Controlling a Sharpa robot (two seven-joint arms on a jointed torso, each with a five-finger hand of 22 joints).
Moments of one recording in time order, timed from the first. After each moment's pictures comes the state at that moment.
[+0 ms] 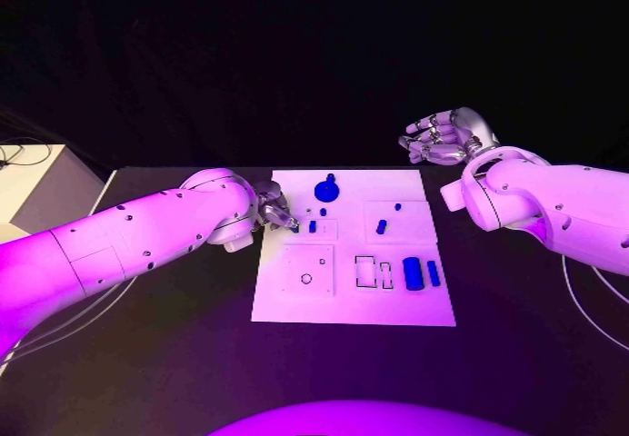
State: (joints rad) left arm 1.19 -0.61 0.06 1.28 -1.13 0.06 -0.50; left_hand 1.12 -0.21 0.76 0.16 0.46 0.89 0.08 0.61 0.86 1.25 -0.01 1.06 0.70 1.47 -0.07 1.54 1.31 0.05 1.43 0.04 1.47 1.31; right arm 1.34 -0.78 -0.12 1.35 -0.62 -0.64 0.09; right_hand 1.34 -0.24 0.33 0.28 0.39 0.85 0.22 0.22 0.26 1.11 0.16 0.15 0.13 1.13 0.10 0.16 0.45 0.18 1.12 0.21 0.07 0.25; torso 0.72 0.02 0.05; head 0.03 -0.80
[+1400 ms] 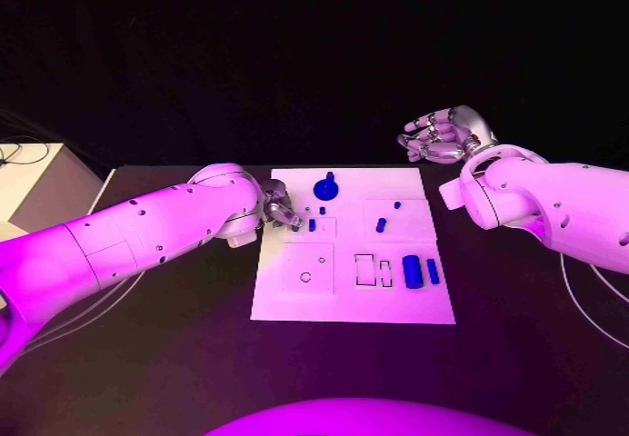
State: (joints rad) left arm 1.20 -0.56 0.06 1.23 -1.16 0.12 -0.50; left_hand 1.07 -0.20 0.71 0.12 0.44 0.93 0.05 0.63 0.87 1.30 -0.02 1.07 0.73 1.47 -0.07 1.56 1.31 0.05 1.43 0.04 1.47 1.31; right arm 1.34 -0.78 -0.12 1.35 -0.62 -0.64 0.09; right_hand 1.34 -0.24 0.33 0.28 0.44 0.85 0.22 0.22 0.26 1.11 0.16 0.15 0.11 1.13 0.10 0.15 0.44 0.18 1.12 0.21 0.07 0.22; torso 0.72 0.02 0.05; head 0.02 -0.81
